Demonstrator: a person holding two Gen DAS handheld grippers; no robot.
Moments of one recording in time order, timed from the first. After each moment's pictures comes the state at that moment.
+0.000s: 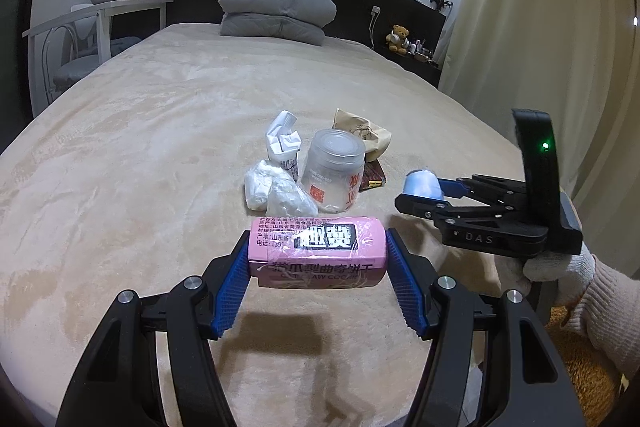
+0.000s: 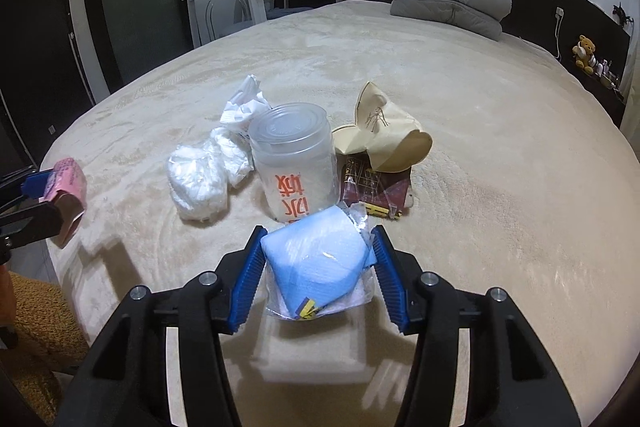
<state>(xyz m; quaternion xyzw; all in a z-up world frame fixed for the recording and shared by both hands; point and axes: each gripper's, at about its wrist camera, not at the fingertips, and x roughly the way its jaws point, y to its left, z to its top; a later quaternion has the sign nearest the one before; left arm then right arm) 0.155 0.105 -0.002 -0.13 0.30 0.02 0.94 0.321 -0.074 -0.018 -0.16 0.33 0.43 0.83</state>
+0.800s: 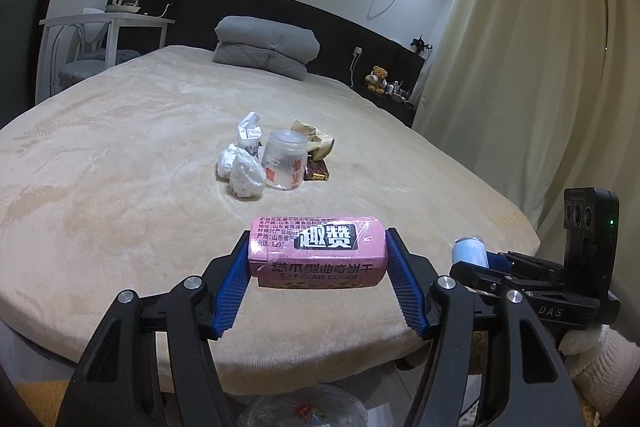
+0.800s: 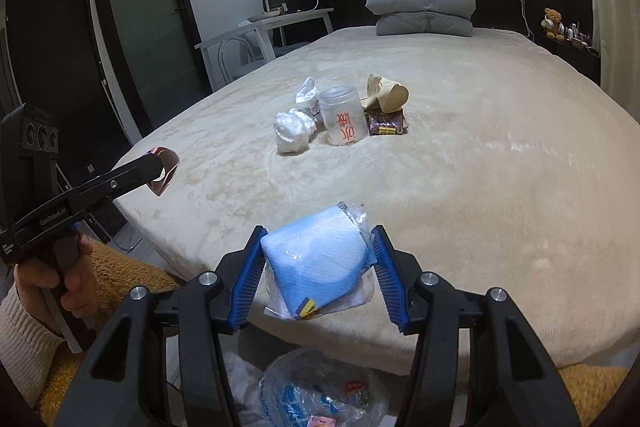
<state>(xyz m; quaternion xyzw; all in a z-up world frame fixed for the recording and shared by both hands) 0.041 0.044 -0.004 -0.16 0.22 -0.01 0.96 0.151 -0.205 -0.006 -0.05 0.32 0.43 0.84</state>
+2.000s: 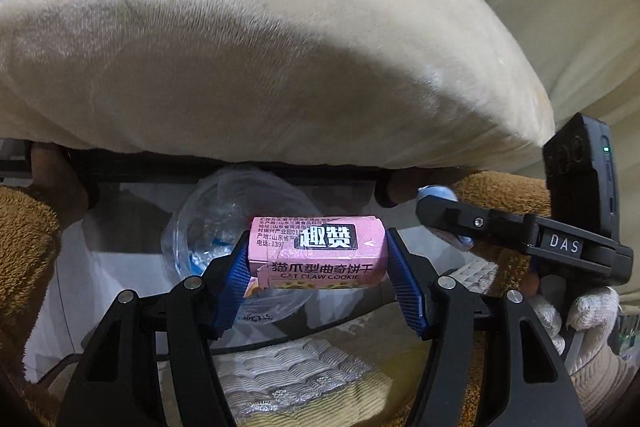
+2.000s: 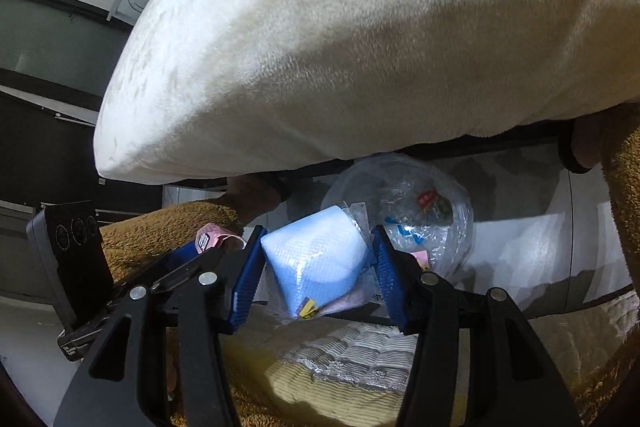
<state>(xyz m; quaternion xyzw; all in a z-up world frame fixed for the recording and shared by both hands) 0.058 -0.017 -0.175 -0.28 0.54 -0.04 0.80 0.159 -0.232 -0.156 0.06 0.63 0.32 0.70</state>
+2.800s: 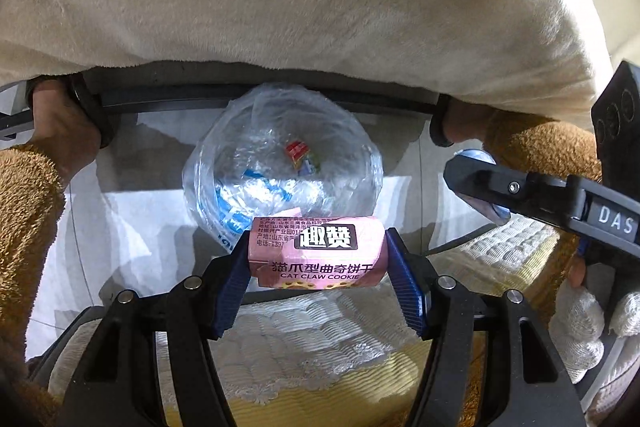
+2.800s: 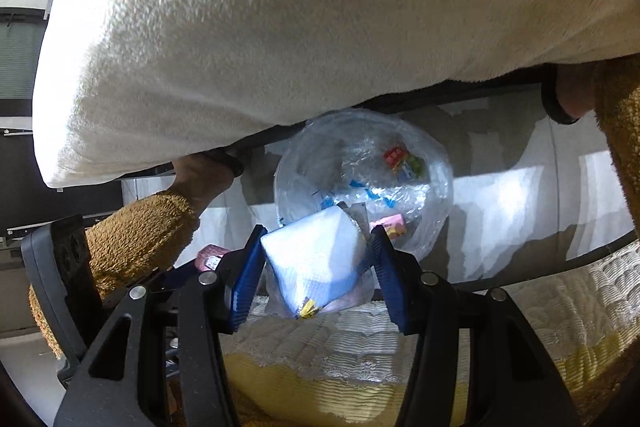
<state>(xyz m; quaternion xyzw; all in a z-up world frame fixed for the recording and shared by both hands) 0.070 -0.025 -0.237 -0.26 0.66 -0.01 0.71 0.169 -0.210 -0.212 0.05 0.72 0.26 0.64</state>
